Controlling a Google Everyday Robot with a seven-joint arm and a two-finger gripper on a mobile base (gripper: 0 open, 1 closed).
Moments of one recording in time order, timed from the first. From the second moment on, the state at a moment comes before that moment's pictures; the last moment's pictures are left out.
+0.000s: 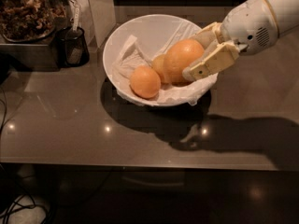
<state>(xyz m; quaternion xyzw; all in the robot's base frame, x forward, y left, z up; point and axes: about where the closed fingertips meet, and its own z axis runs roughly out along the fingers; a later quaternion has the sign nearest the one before) 0.489 -0.095 0.985 -0.60 0.65 0.33 0.34</state>
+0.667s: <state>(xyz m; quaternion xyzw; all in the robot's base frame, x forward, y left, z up) 0.434 -0.146 1.009 -0.54 0.68 0.30 0.40</state>
